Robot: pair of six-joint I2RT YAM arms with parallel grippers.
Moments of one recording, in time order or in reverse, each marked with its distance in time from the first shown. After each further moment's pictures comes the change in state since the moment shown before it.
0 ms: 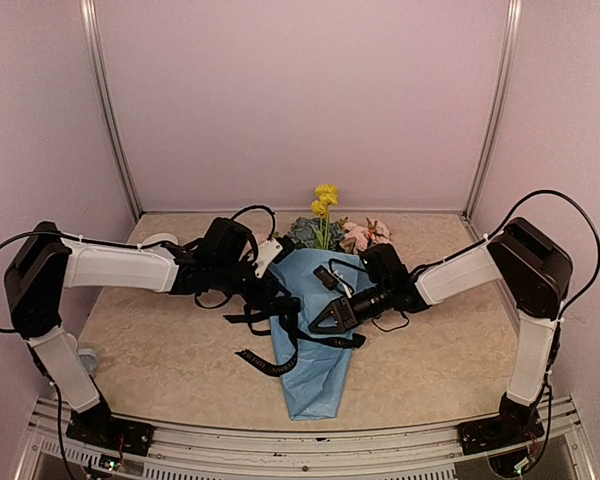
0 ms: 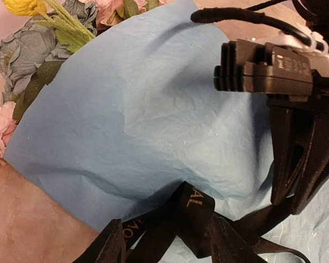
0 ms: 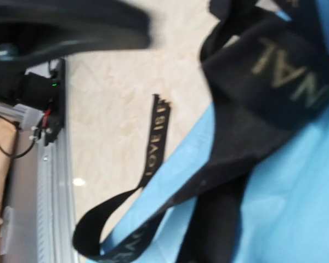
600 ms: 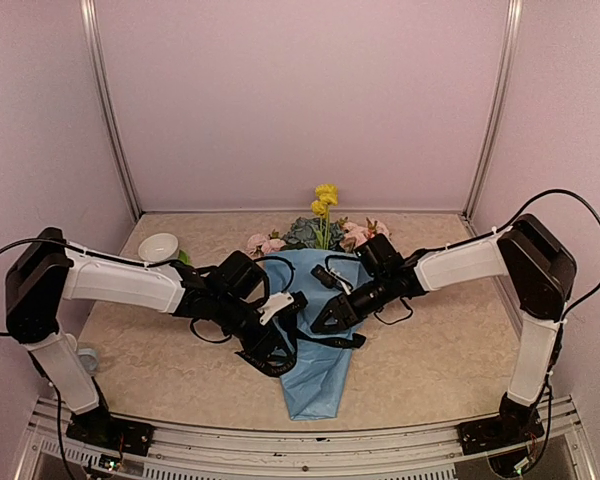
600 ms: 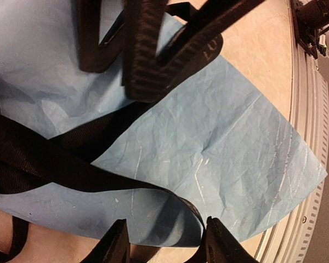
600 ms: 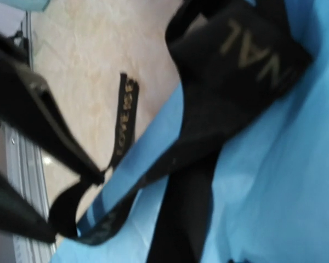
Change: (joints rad) left arm -0.131 -0.045 -0.075 -0.260 0.257 -0.092; right arm 0.009 -0.026 0.128 -0.344 0.103 -0.161
